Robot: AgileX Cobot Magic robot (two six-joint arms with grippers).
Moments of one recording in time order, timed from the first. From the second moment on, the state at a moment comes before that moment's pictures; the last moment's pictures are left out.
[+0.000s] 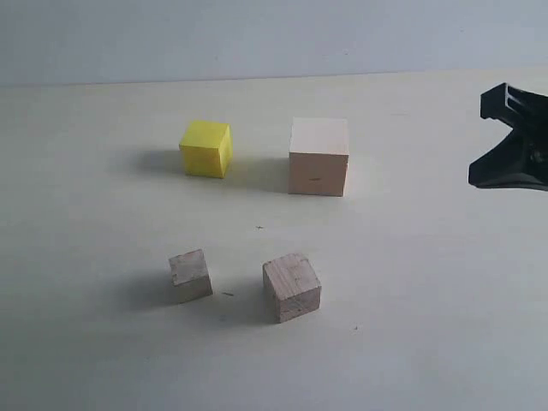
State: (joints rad) left arm 0.02 0.01 0.00 0.08 0.37 -0.13; right arm -0.01 1.23 -0.74 0.71 0.82 -0.25
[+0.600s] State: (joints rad) left arm 0.02 0.01 0.00 0.08 -0.08 -0.13; right arm -0.01 1.23 -0.74 0.82 0.69 -0.34
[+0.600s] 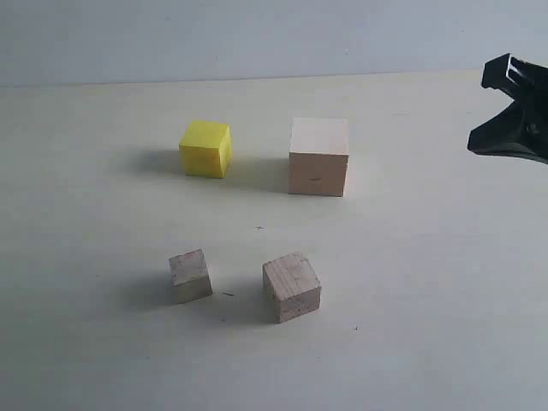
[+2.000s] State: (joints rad) left arm -0.05 1.10 -0.76 1.73 -0.79 -1.80; right arm -0.01 1.70 -1.07 0.96 0.66 -0.75
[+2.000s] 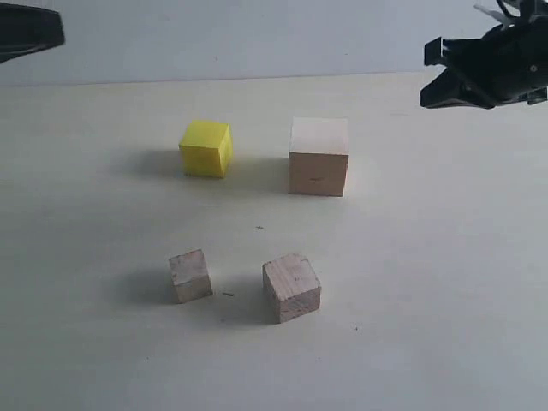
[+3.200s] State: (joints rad) left arm -0.05 1.48 -0.82 1.72 -0.81 -1.77; right arm -0.01 1.91 -1.24 1.00 0.58 -0.75
